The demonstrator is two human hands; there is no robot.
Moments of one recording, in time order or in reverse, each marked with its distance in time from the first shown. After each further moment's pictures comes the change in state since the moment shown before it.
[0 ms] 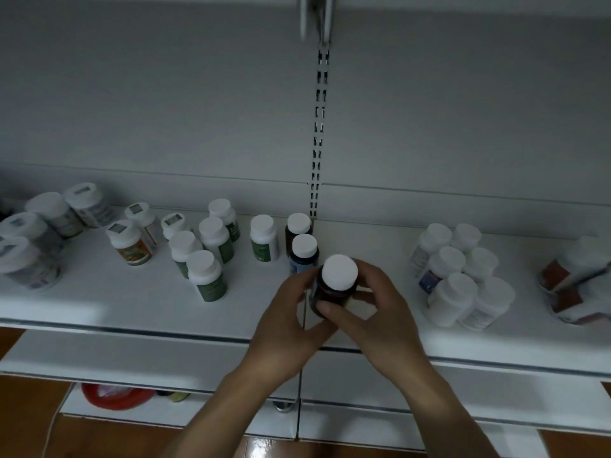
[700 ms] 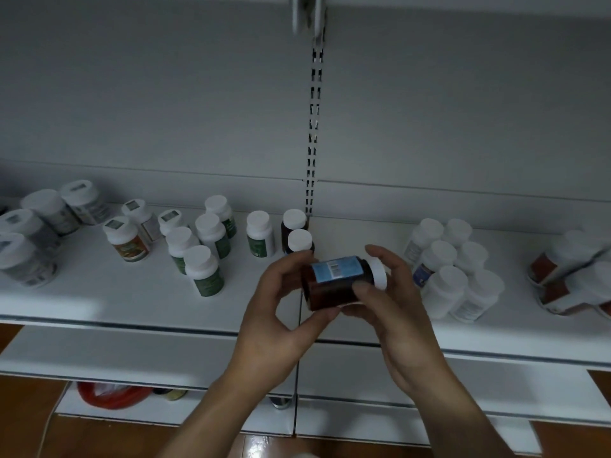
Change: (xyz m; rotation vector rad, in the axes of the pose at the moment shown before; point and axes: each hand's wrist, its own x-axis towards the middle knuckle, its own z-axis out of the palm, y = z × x) left_hand -0.020 0.031 -0.009 -0.166 0.151 0.296; right_hand -0.013 -0.016 -0.017 0.536 -0.008 0.166
